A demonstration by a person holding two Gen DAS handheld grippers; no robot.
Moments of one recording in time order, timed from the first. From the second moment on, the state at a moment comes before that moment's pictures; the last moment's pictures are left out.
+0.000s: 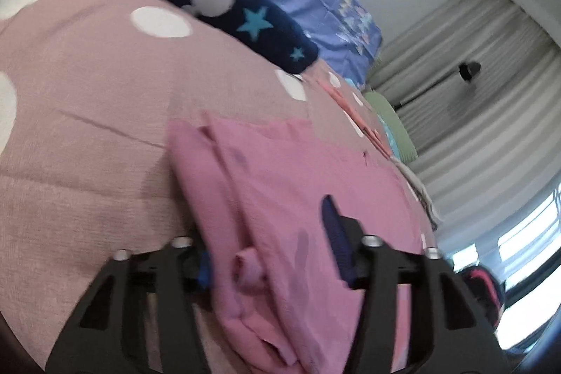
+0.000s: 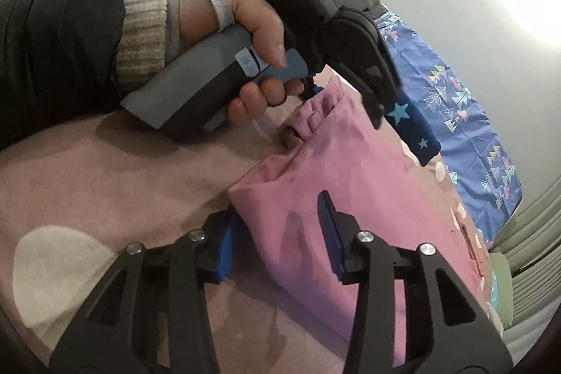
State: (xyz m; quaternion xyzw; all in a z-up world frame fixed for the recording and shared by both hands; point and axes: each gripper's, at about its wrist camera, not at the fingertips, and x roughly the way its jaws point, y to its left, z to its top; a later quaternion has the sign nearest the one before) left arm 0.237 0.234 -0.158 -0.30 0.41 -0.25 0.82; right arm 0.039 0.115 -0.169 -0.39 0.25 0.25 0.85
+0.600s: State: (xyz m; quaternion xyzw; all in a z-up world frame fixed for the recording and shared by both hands) left arm 0.245 0.218 -0.144 -0.27 0.40 -0.20 0.85; right arm 0.059 0.066 -0.132 -0.22 0.29 0.27 0.89
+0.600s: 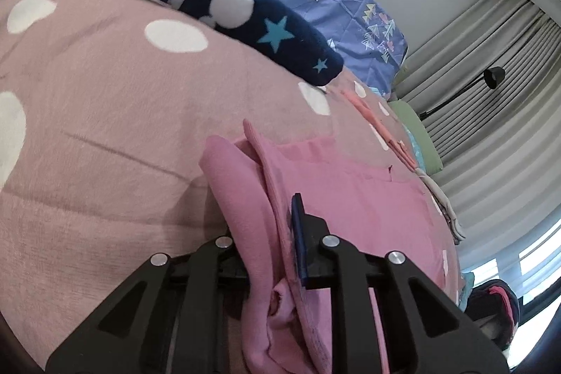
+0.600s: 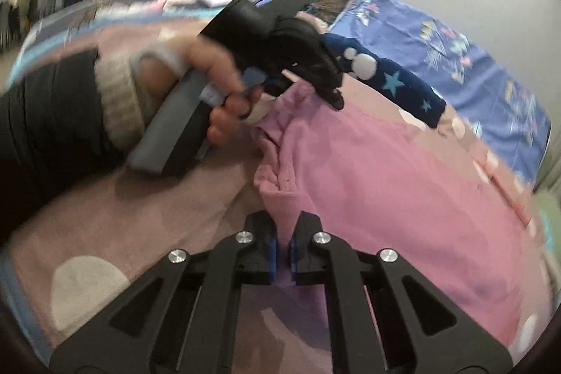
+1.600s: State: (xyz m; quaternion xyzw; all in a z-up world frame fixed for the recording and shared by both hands) left arm 0.286 -0.089 -0.056 -0.04 0.44 -0.19 0.88; right arm 0.072 -0.212 -0.097 0.07 0.29 0.17 0.94
